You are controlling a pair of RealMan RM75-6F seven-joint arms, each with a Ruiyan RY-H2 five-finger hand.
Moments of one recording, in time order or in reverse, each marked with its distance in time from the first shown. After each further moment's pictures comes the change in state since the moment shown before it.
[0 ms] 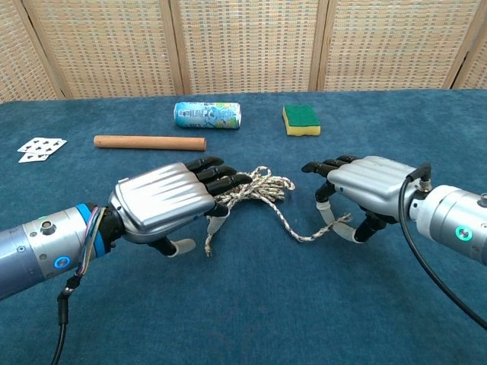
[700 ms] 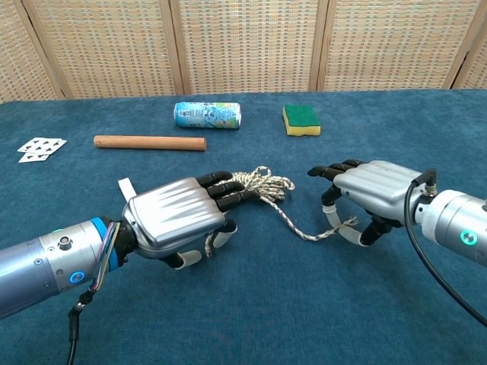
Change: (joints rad) left arm -0.029 -0.038 0.034 0.015 -0.059 -0.020 0.083; right arm -0.010 -0.008 -0.007 0.036 -0.011 -0.008 0.025
